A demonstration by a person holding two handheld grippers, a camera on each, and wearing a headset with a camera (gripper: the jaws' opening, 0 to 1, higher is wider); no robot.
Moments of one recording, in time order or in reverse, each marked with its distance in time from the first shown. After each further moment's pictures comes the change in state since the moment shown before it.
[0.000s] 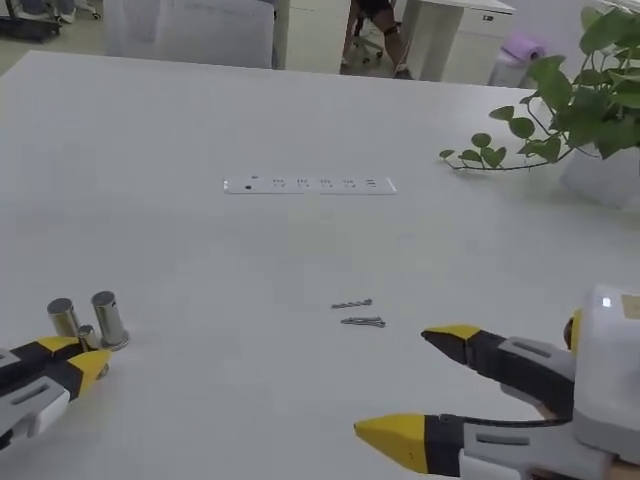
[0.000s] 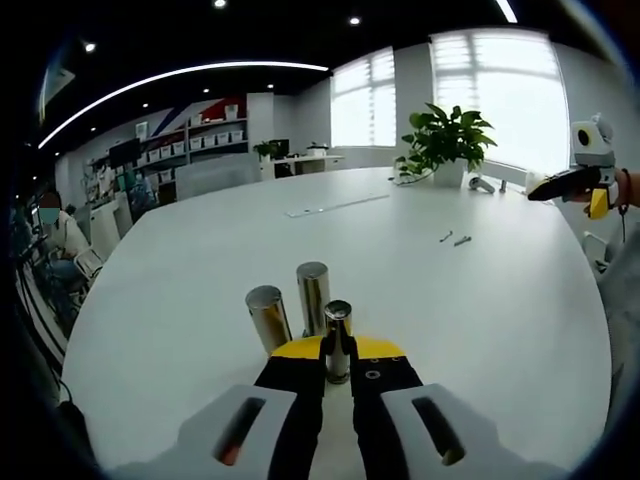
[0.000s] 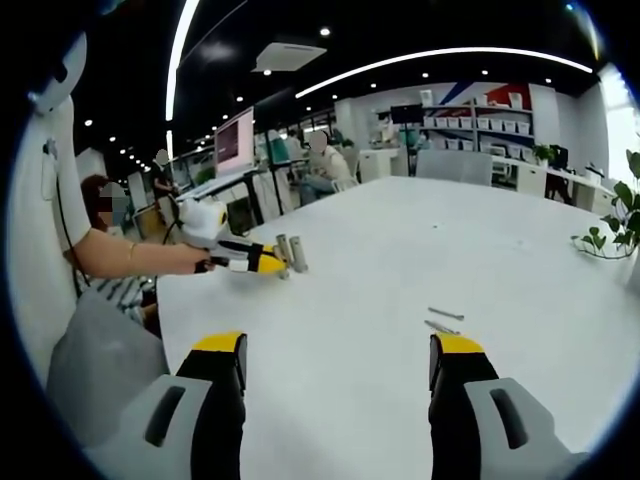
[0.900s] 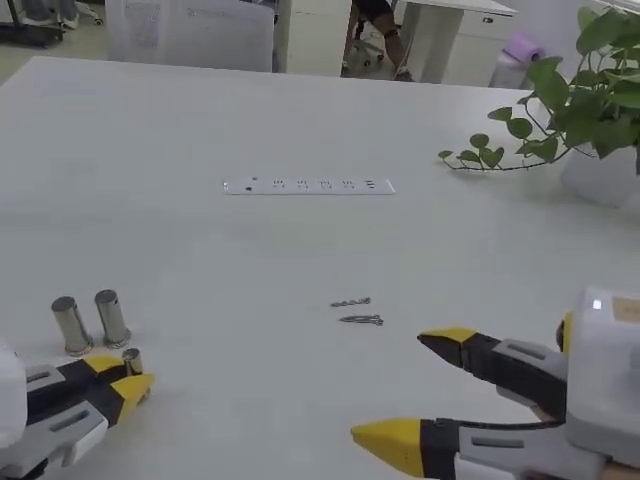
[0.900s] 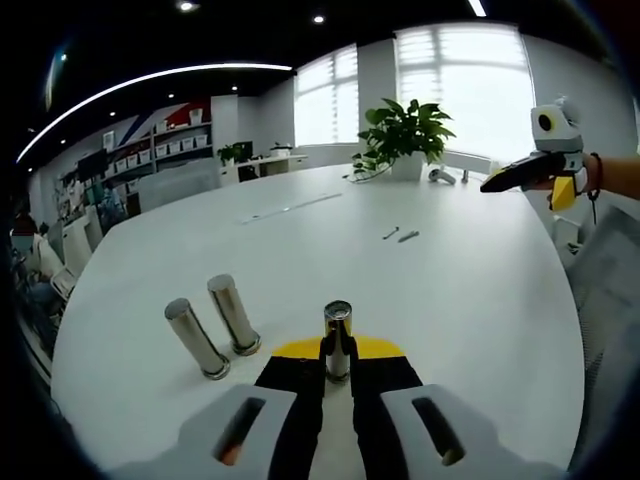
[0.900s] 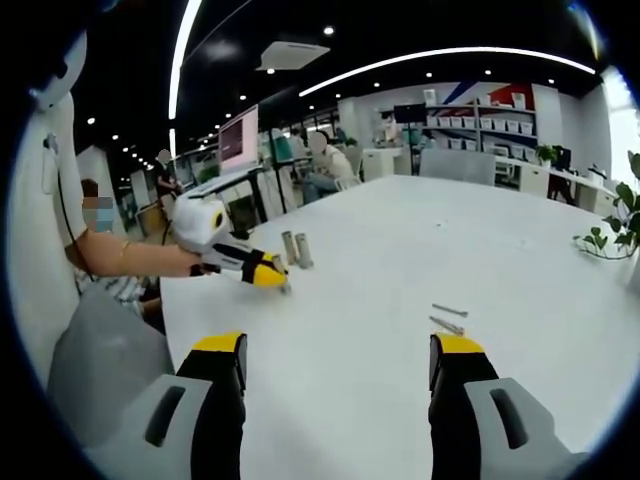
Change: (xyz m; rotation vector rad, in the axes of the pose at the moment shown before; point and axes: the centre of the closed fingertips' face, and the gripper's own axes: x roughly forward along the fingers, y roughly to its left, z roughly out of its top) left arm -0.005 -0.063 0.003 0.071 0.012 -0.145; right arm -0.004 0.006 -0.004 -0.008 0.004 0.011
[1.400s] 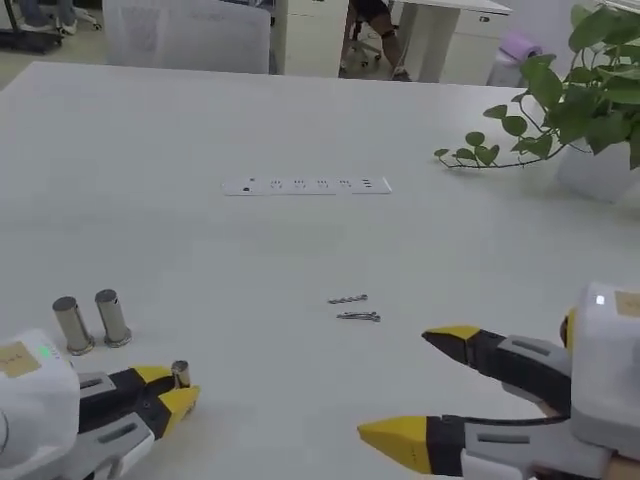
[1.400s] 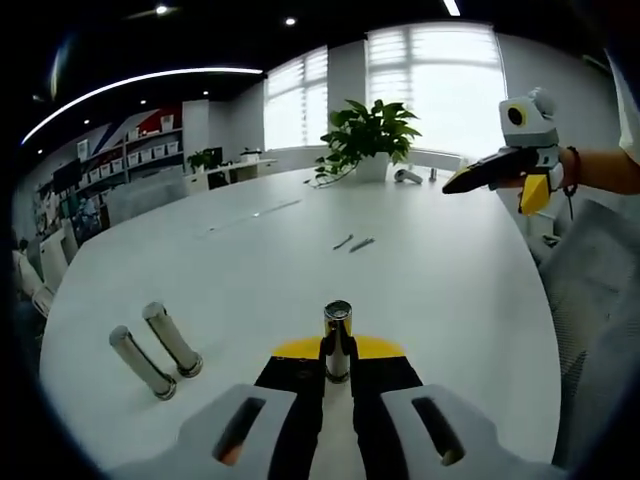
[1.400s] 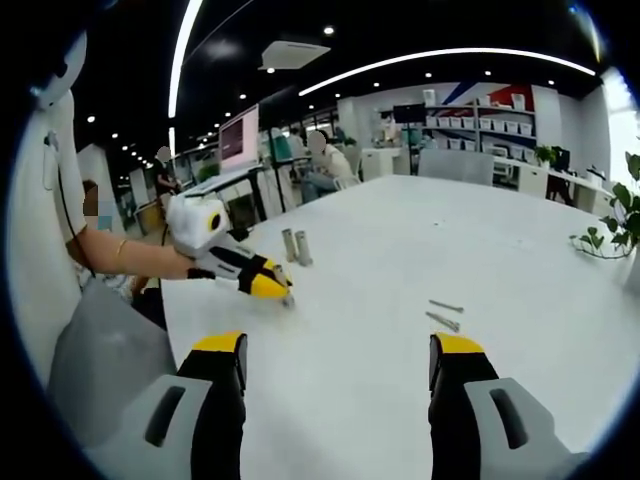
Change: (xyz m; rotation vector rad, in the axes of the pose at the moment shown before) left arm 0.012 -0.050 0.013 0.048 -0.009 -0.124; right arm -0.009 -0.001 -0.004 -0.004 0.003 -0.006
